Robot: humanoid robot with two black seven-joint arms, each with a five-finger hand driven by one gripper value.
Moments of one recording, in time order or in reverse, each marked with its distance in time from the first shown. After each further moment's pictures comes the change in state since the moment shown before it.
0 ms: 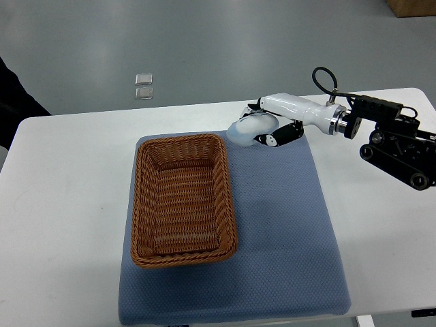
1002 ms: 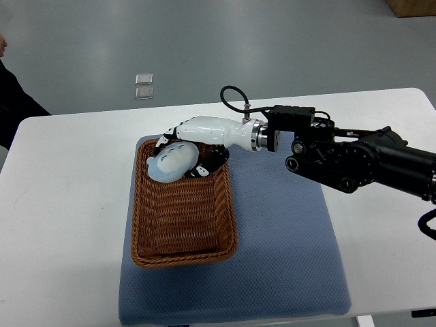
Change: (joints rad) left arm 0.000 0.000 -0.002 0.000 0.000 0.000 0.000; right arm 0.153 0.266 -0.246 -0.064 0.071 -0.054 0.013
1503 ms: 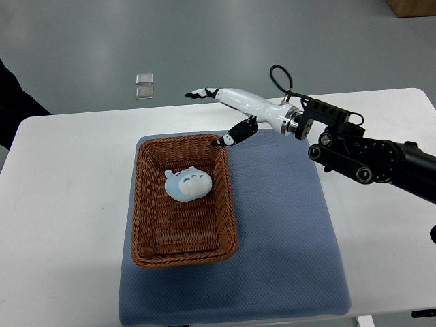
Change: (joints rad) left arm 0.000 0.000 0.000 0.000 0.000 0.000 0.000; right arm -0.116 -0.077 0.161 -0.089 0.237 -0.096 -0.024
